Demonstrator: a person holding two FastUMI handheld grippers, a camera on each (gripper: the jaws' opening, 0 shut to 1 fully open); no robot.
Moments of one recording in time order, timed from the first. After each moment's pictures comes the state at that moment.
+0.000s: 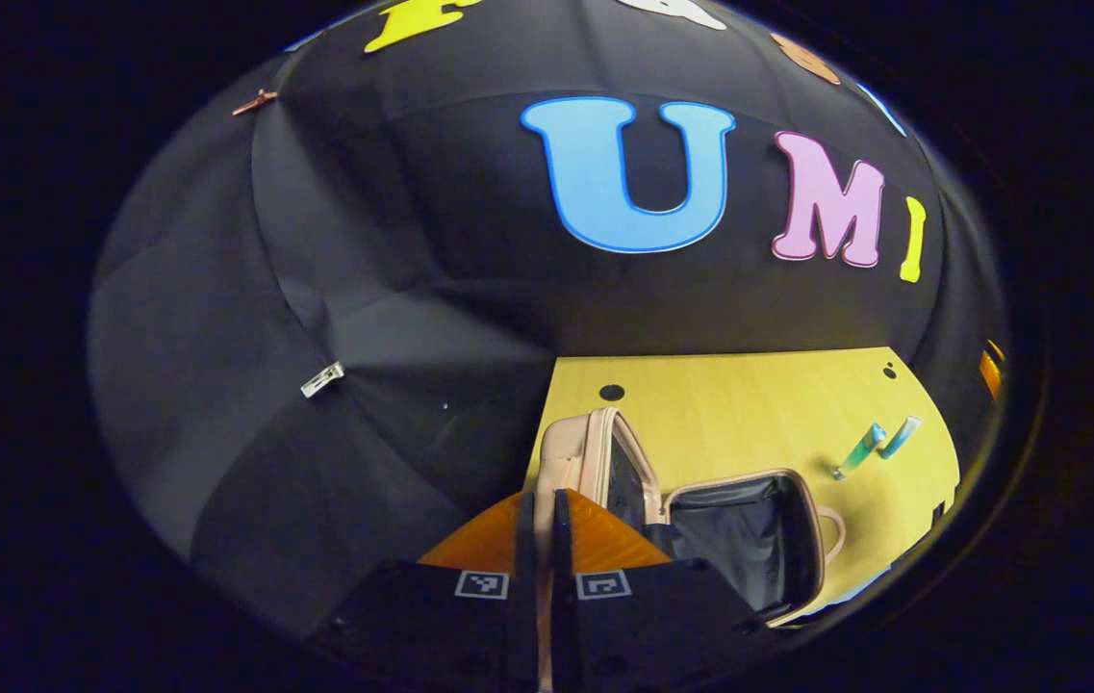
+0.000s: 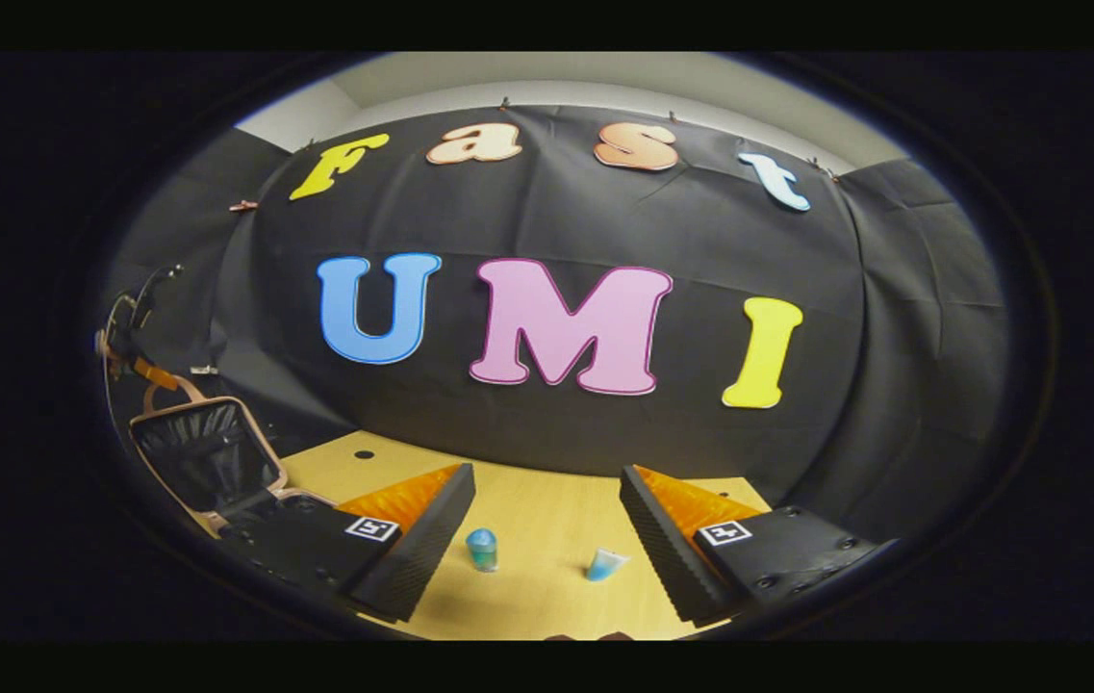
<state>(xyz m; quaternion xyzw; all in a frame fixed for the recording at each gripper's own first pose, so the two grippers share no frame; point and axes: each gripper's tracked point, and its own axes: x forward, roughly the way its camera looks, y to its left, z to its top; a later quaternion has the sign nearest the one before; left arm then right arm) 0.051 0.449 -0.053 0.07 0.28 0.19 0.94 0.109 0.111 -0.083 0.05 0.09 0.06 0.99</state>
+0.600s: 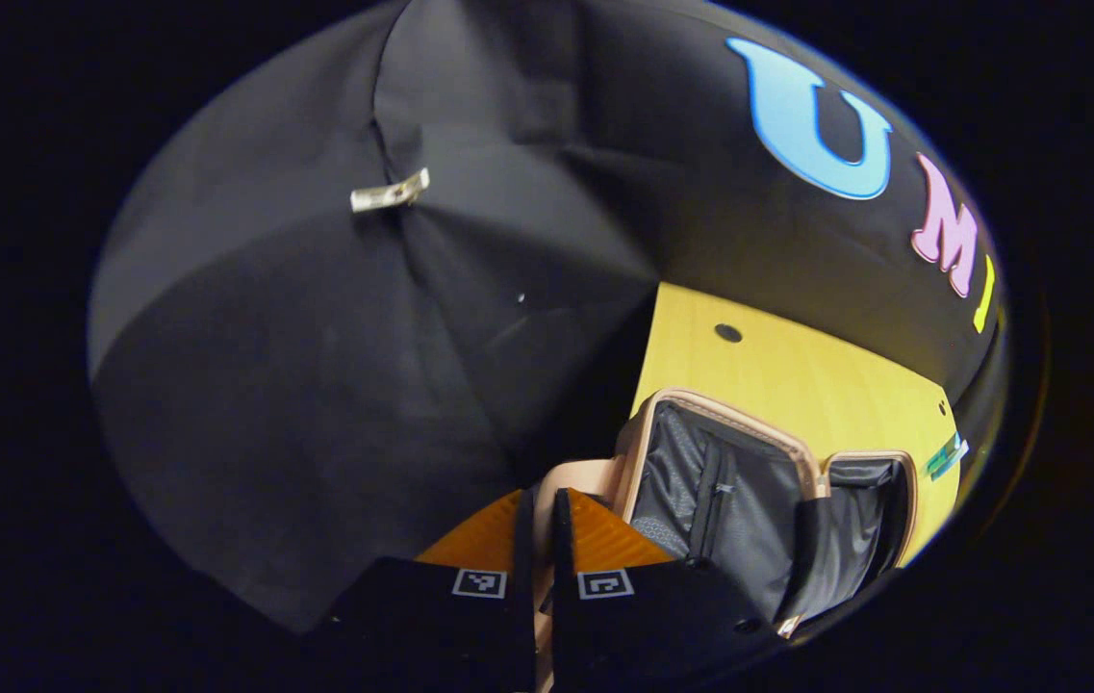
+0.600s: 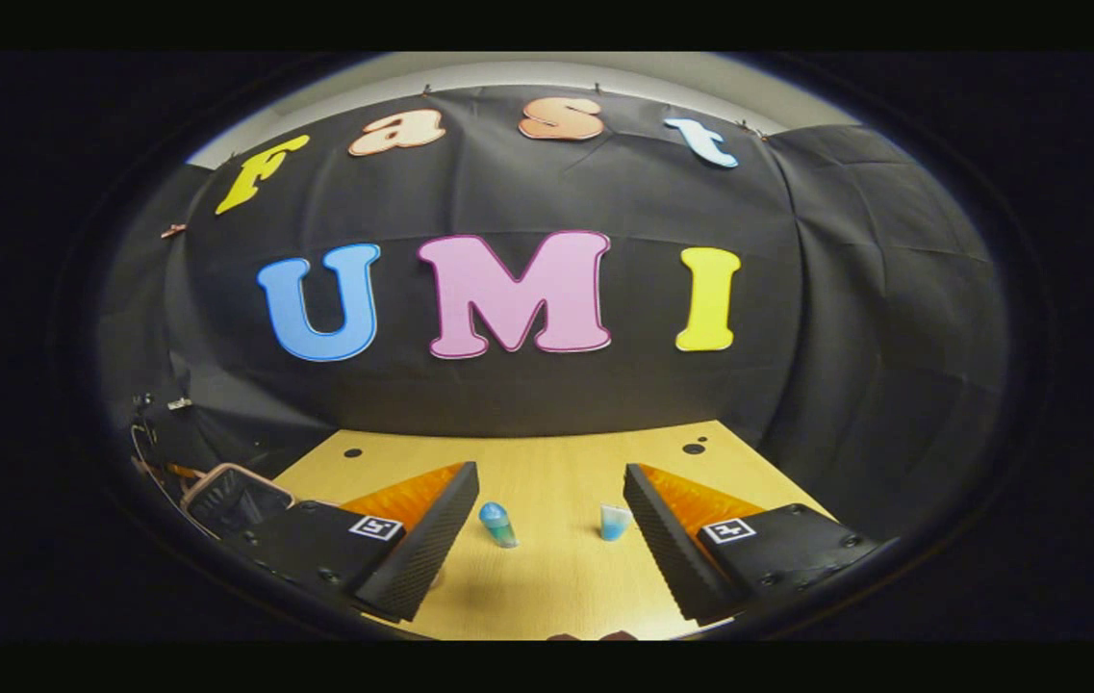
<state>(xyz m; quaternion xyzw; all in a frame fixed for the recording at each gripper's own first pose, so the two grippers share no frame) 0.032 0.602 -0.225 -0.07 0.33 0.26 0.90 0.072 0.091 -0.092 0.11 0.16 -0.03 0.98</state>
